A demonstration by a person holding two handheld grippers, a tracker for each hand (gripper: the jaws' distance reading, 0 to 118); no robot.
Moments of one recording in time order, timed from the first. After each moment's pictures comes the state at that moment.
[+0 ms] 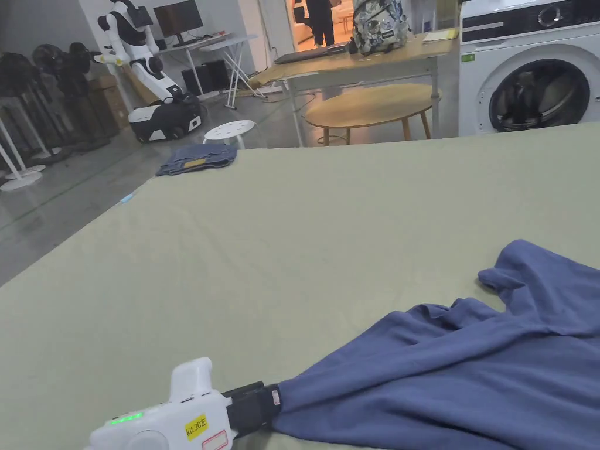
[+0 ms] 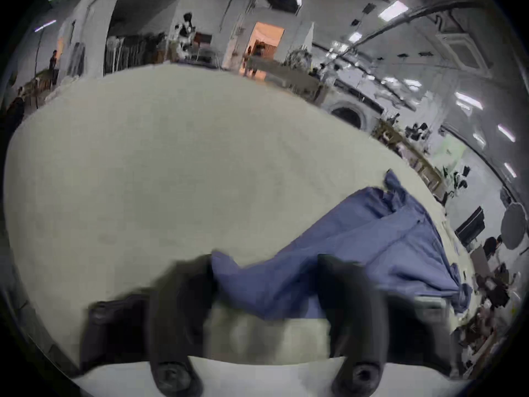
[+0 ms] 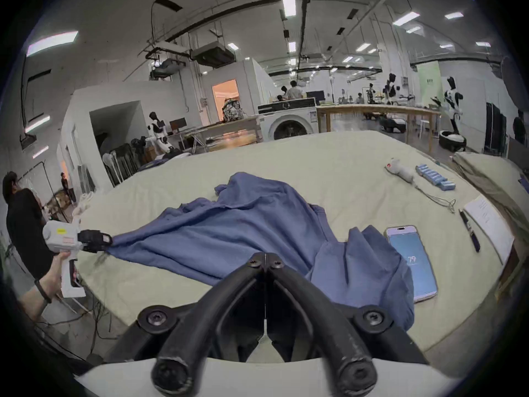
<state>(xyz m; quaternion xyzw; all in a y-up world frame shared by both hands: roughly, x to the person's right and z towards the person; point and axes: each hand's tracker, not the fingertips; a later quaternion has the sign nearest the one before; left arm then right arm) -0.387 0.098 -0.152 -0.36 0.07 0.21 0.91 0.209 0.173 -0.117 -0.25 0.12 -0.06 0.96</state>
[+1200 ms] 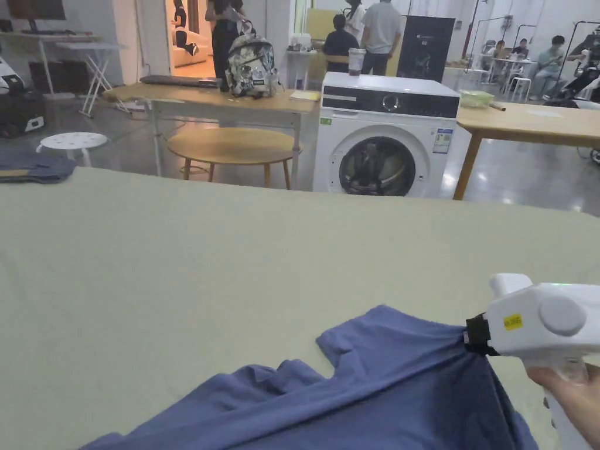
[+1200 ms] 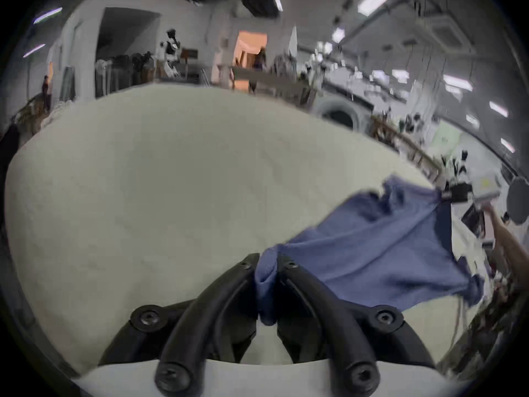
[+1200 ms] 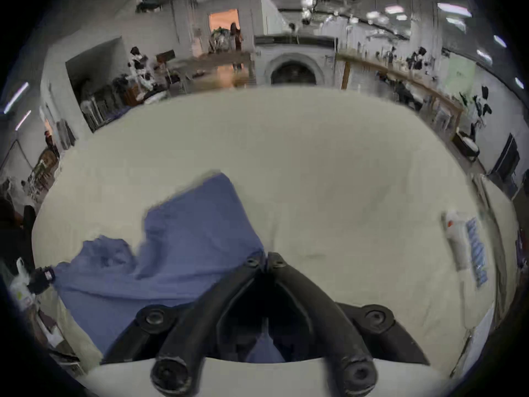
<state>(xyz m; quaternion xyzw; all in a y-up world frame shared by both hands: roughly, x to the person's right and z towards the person) -0.367 0.126 -0.139 -0.28 0.08 0.18 0.94 0.168 0.212 -0.444 -0.39 0.12 0.03 0.91</state>
